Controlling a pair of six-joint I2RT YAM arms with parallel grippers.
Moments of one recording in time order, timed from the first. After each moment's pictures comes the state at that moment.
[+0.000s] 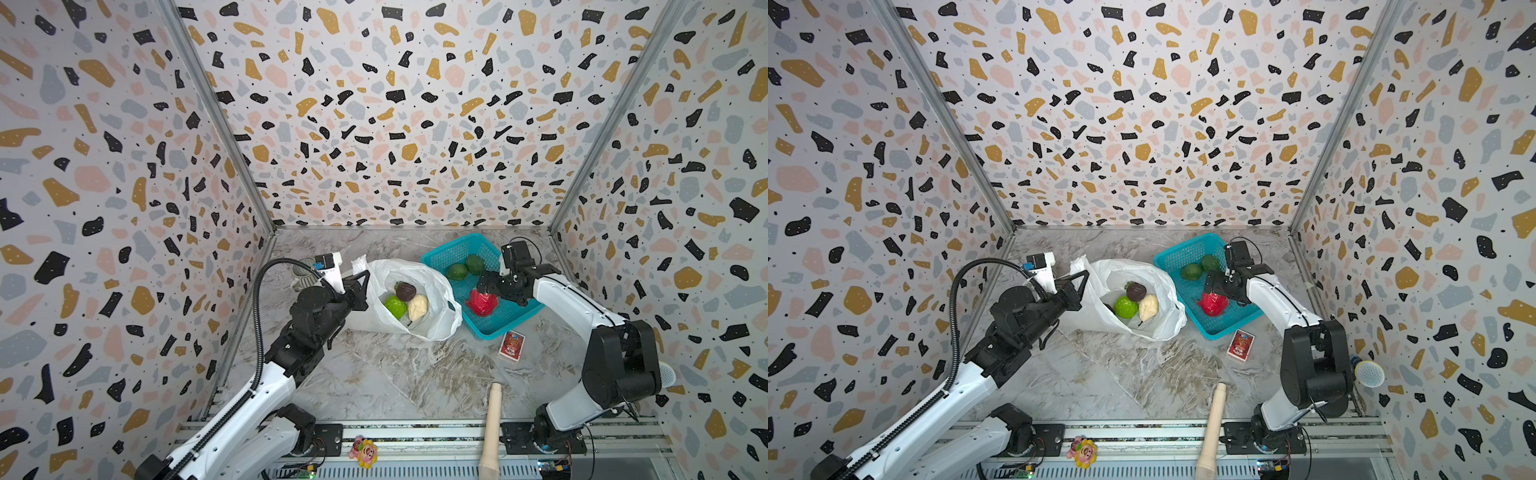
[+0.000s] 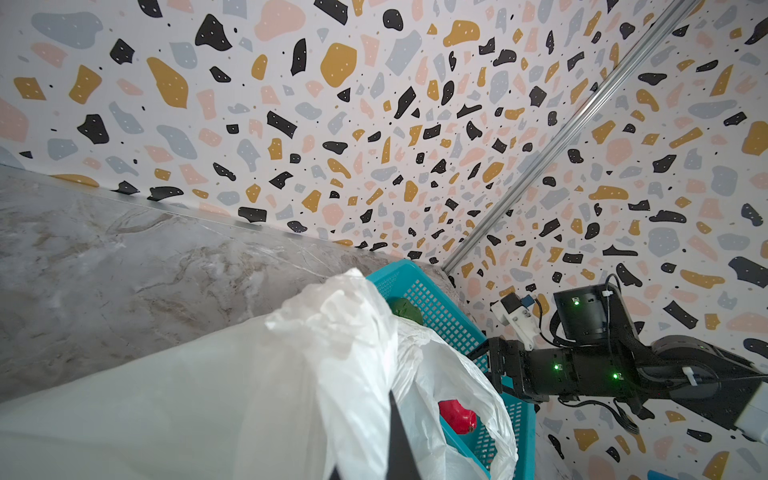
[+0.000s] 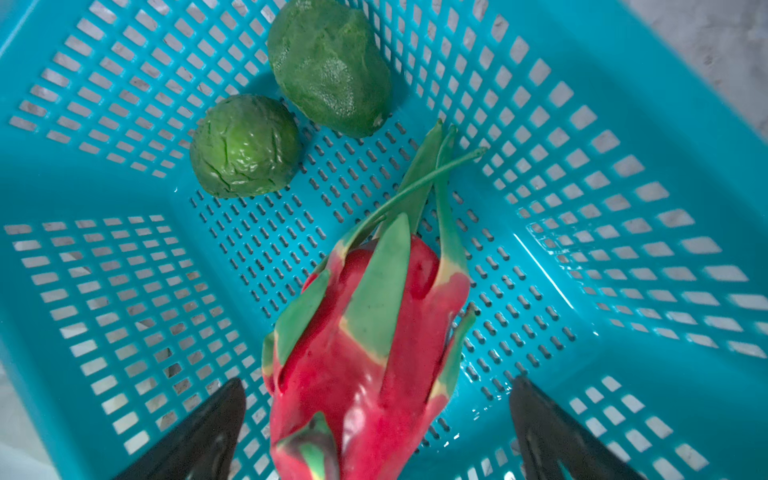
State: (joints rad) left arm -0.49 0.86 0.67 0.09 0.03 -0.57; right arm 0.23 1.57 1.16 -0.63 -0.03 0.40
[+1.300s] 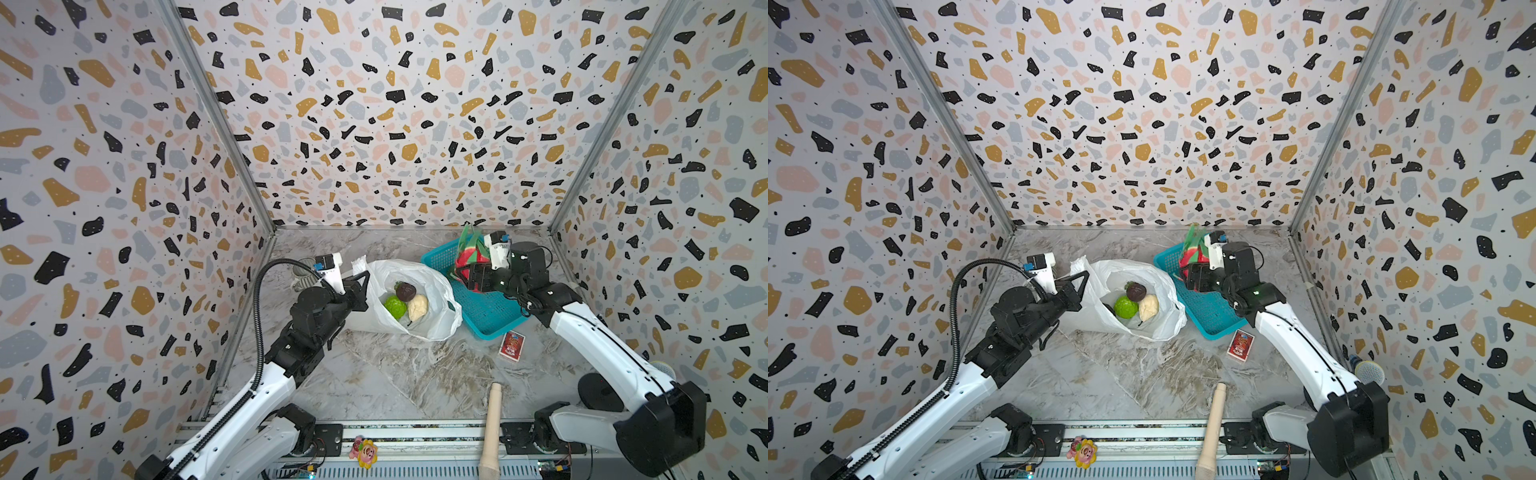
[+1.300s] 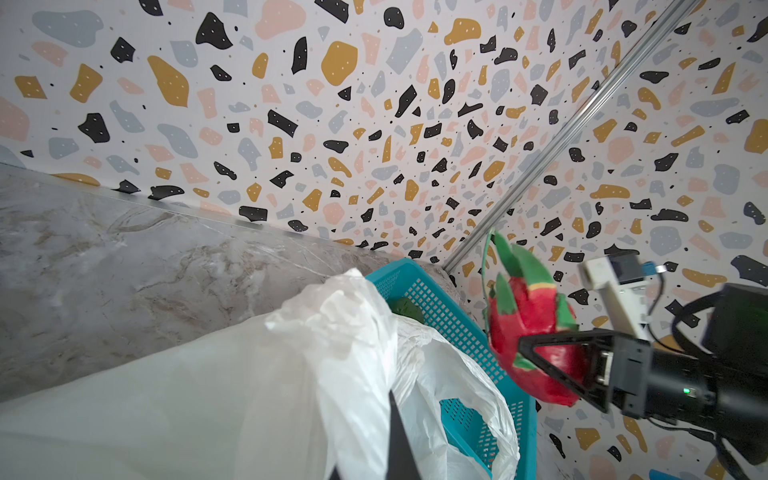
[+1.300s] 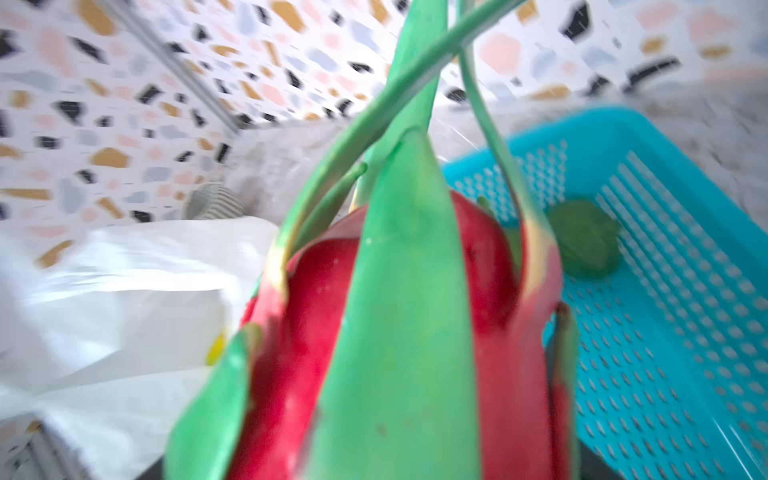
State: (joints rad) left arm -0.49 0.86 0.67 0.09 0.03 -0.57; right arm 0.43 1.21 1.07 -0.32 -0.28 0.28
